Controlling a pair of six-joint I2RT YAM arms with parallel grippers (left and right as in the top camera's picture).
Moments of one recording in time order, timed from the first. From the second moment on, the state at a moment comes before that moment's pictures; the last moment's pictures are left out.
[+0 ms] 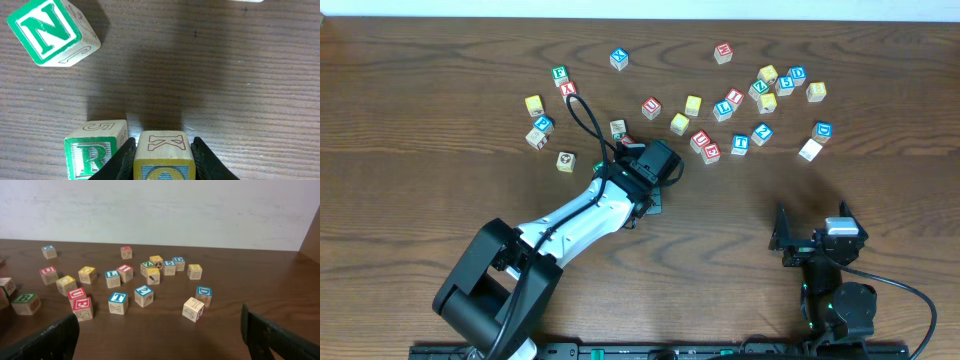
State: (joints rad) left arm -0.68 1.78 1.07 -0.57 -0.19 -0.73; right arm 0.09 0.01 0.01 -0.06 0.08 -0.01
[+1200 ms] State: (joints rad) left arm -0.68 1.79 1.05 -0.57 -0.19 -0.73; right arm 0.09 0.01 0.01 -0.06 0.08 -0.01
